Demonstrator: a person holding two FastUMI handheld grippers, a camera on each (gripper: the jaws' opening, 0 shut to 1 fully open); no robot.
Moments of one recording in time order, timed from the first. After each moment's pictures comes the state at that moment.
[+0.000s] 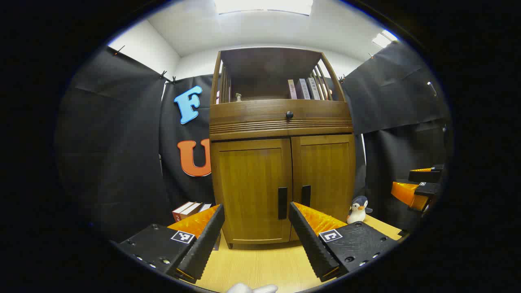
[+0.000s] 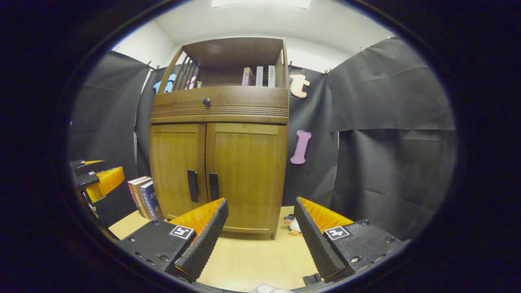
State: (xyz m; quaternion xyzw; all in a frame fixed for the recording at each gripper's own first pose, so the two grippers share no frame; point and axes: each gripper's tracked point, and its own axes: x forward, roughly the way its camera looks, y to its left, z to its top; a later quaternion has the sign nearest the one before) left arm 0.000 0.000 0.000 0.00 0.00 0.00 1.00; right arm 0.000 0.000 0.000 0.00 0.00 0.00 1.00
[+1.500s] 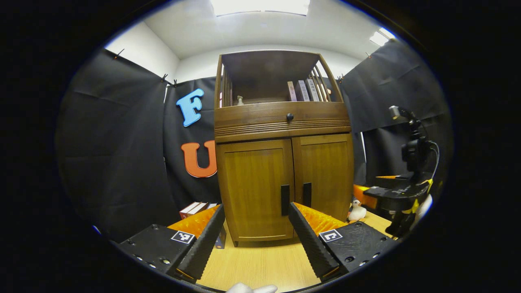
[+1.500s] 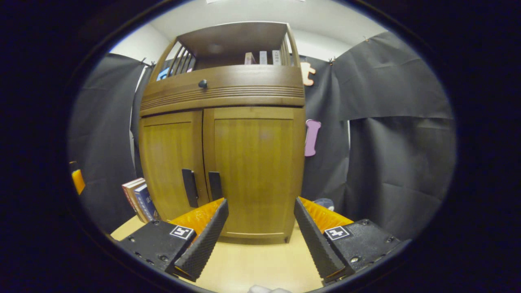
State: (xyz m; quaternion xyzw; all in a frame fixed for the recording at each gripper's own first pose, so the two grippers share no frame) left arm -0.026 0.017 0.001 0.01 0.00 0.02 1.00; right arm 0.118 0.054 -0.021 0.02 0.03 0.03 1.00
